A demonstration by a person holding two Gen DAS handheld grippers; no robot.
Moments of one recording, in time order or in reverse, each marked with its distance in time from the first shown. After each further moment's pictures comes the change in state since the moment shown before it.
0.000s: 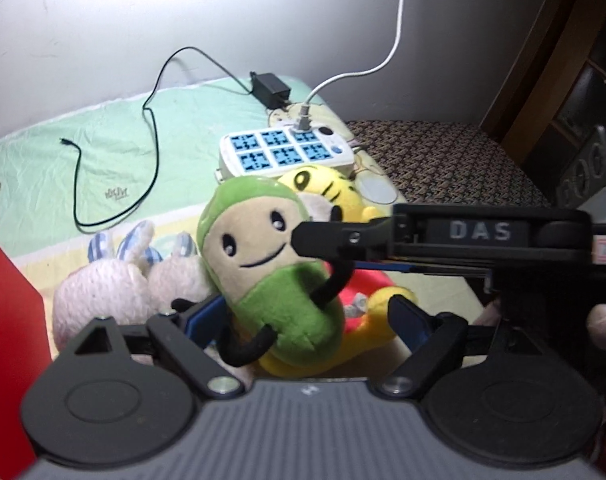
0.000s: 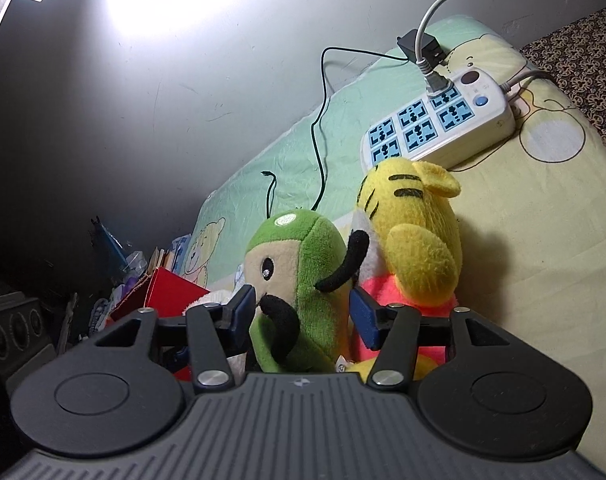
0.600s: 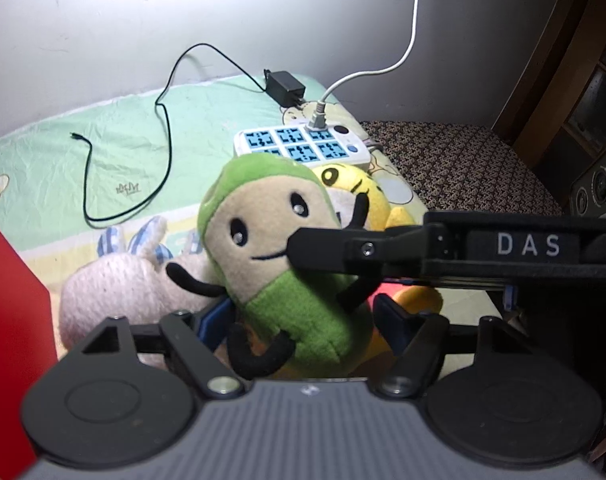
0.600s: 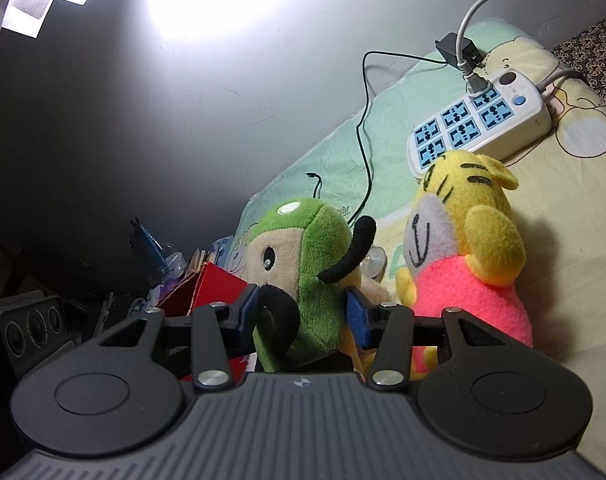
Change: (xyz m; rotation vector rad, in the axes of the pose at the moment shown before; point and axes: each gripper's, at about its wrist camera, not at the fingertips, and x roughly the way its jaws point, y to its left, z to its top) left arm -0.009 0.000 -0.003 0.001 -0.028 0.016; right arm -0.018 0.021 -0.012 -0.014 -0.038 0.123
